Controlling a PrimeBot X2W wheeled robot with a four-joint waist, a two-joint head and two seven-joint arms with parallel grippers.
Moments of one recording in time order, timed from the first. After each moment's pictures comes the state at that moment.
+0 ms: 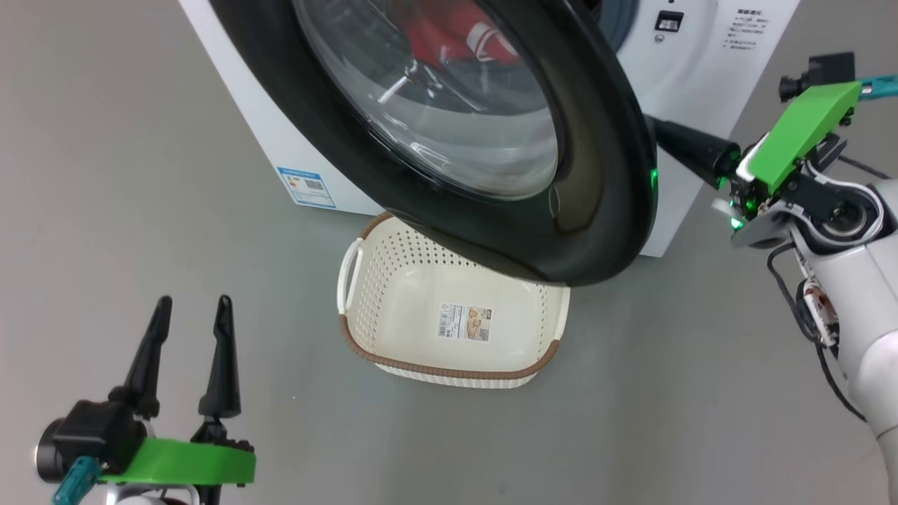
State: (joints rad) left arm -0.14 0.06 -0.03 0.09 -0.24 -0.13 -0.26; right arm -0.94 -0.35 0.35 0.71 1.63 0.12 0.62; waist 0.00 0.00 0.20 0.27
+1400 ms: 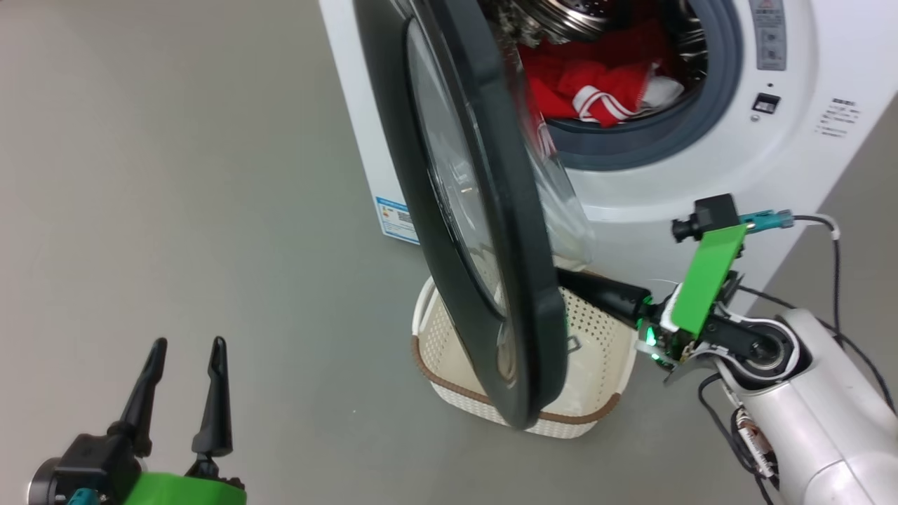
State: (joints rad) left arm -0.06 0.08 -0.02 0.10 -0.23 -0.13 -0.26; right arm -0.60 -0.28 0.37 0.42 1.66 0.12 0.70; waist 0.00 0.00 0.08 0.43
